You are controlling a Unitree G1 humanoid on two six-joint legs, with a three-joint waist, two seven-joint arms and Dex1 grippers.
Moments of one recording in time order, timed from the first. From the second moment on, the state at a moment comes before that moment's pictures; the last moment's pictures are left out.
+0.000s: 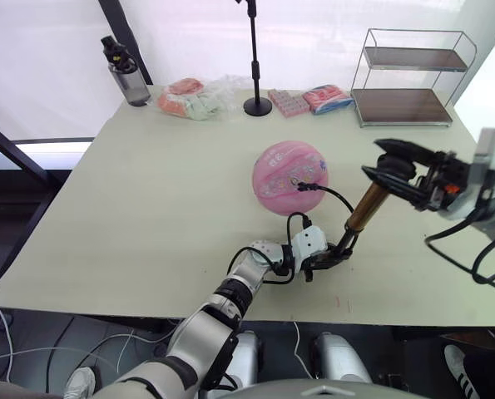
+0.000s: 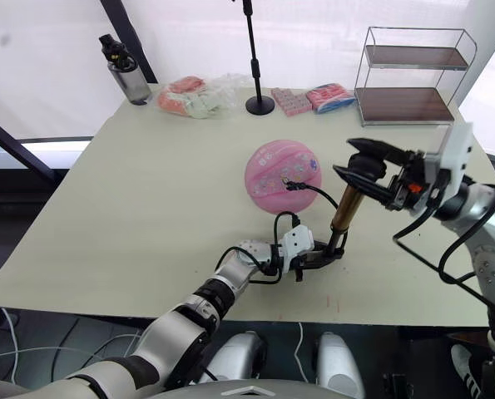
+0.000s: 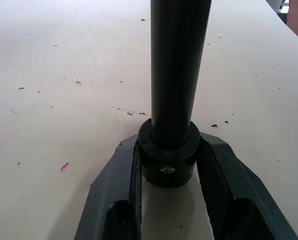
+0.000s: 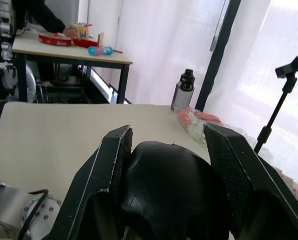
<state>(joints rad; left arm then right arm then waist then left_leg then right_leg) -0.61 -0.02 -0.34 0.99 0.11 -0.38 -0.90 -0.31 -0.76 -0.26 -0.43 0.83 0.38 0.86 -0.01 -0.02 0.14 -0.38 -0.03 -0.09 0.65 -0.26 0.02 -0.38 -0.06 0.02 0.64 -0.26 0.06</state>
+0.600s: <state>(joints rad) -0.60 -0.01 -0.34 1.01 0.11 -0.38 -0.88 -0.08 -0.54 0.04 -0.26 0.33 -0.01 0.84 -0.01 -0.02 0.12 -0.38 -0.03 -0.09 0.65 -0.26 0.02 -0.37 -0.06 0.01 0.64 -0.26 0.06</state>
